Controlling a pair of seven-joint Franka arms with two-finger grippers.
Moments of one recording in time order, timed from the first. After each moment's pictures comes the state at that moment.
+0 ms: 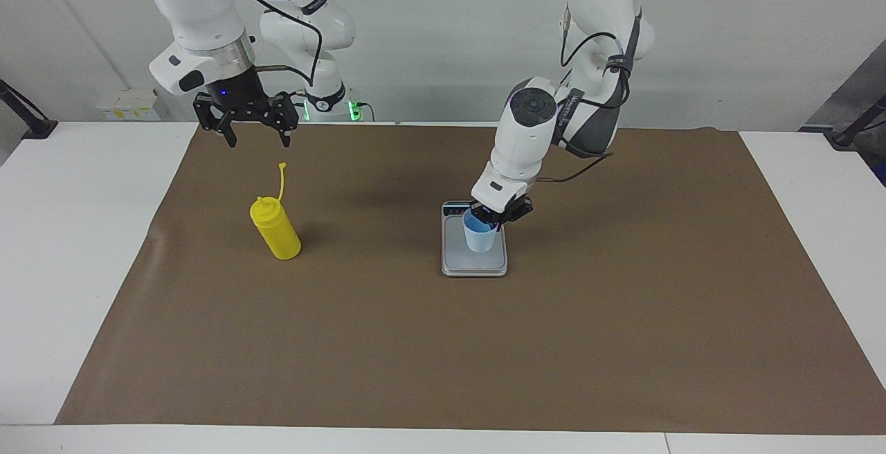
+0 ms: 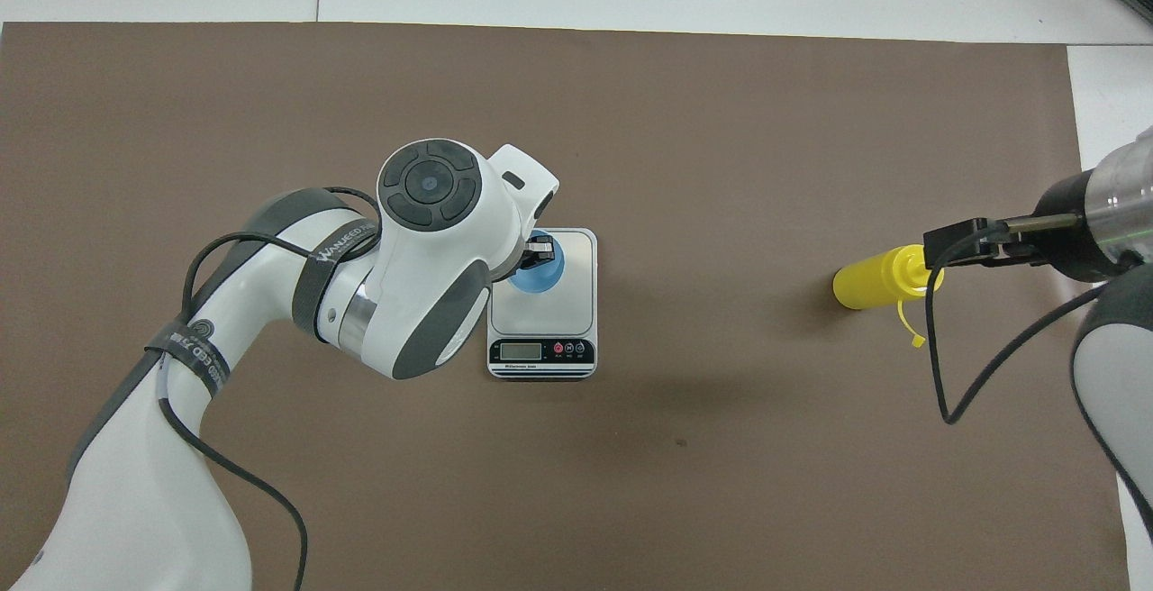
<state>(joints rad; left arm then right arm) -0.47 0.33 -0.14 -1.71 -0.02 2.07 -0.65 -0.03 -0.05 0.11 -1.65 -0.02 1.61 0.06</state>
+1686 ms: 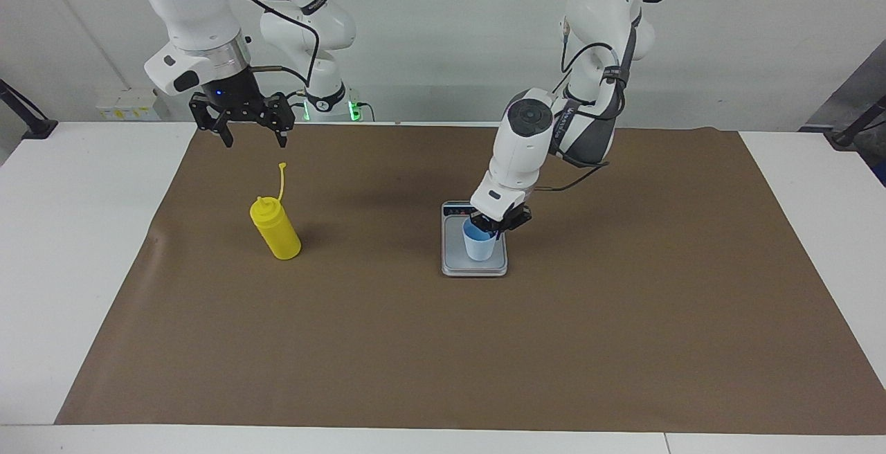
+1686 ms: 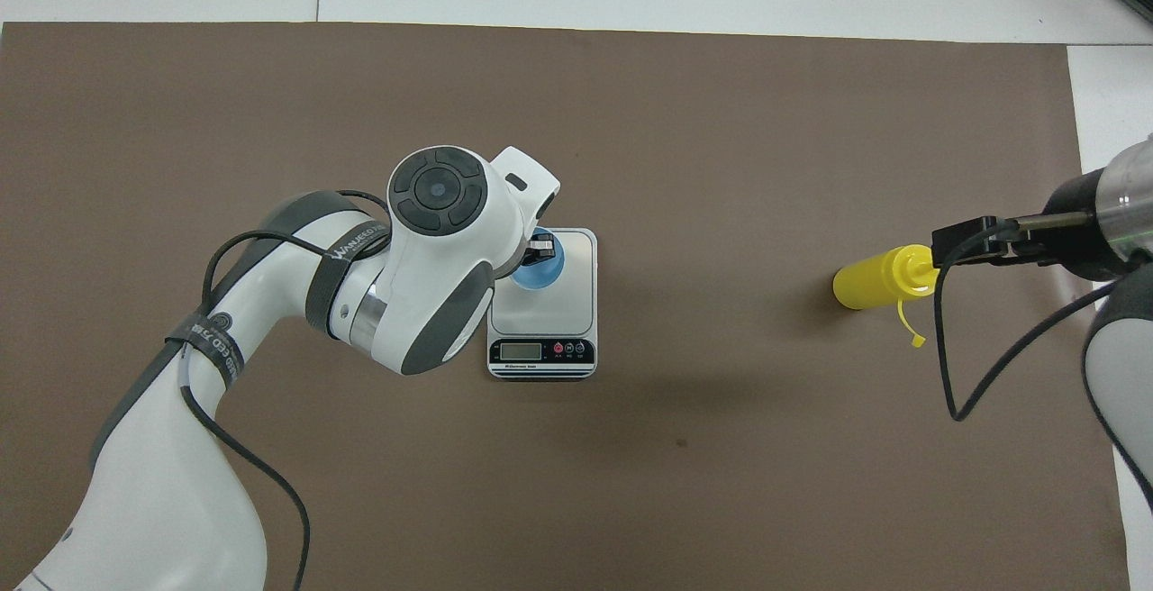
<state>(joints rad) -0.47 0.36 -0.14 -1.72 0.00 2.13 -0.65 -0.05 -0.05 0.11 -1.65 -0.02 1.61 0.06</state>
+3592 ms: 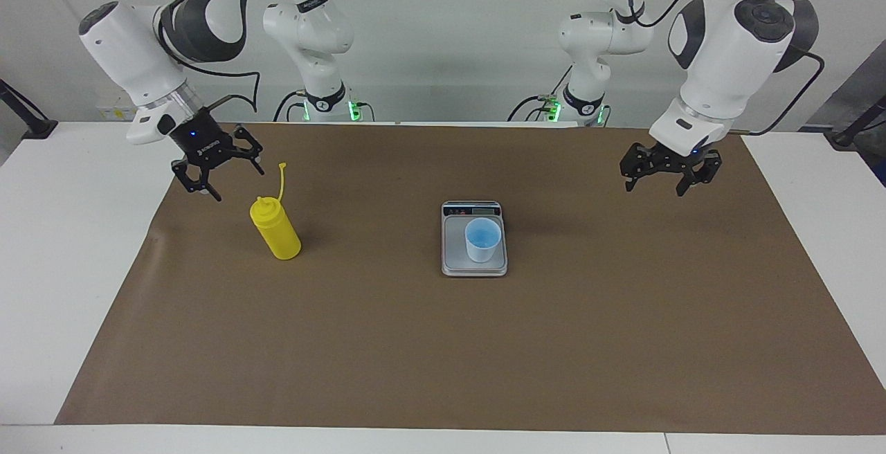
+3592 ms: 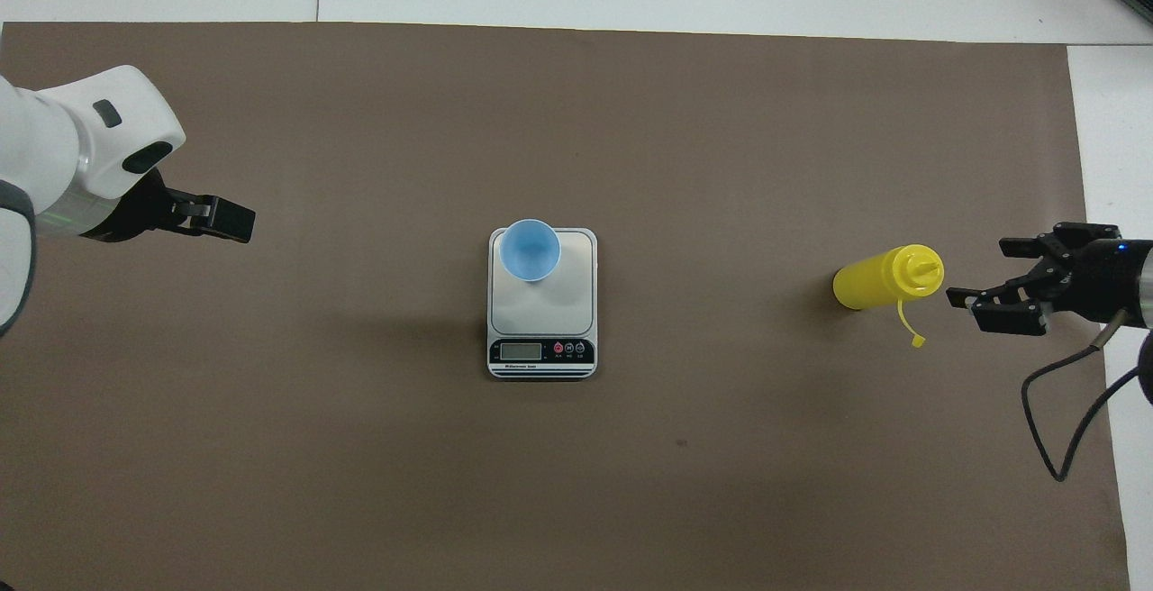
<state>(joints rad) -0.05 0.02 -0.10 -1.72 0.01 1.76 0.05 -0.33 -0.15 0.10 -2.16 0.49 2.09 -1.09</state>
